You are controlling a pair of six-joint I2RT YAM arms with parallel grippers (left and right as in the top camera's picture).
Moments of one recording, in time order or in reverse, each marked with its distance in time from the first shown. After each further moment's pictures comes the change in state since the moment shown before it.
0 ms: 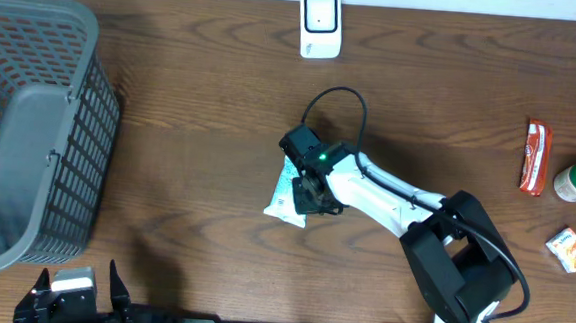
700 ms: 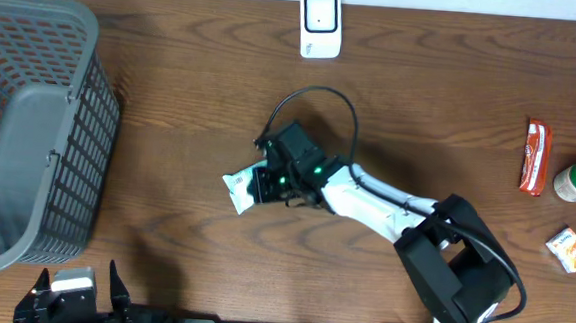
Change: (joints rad) left arm 0.000 0.000 0.000 0.000 0.000 0.000; right arm 0.025 -0.002 -0.051 0.510 -0.389 0.041
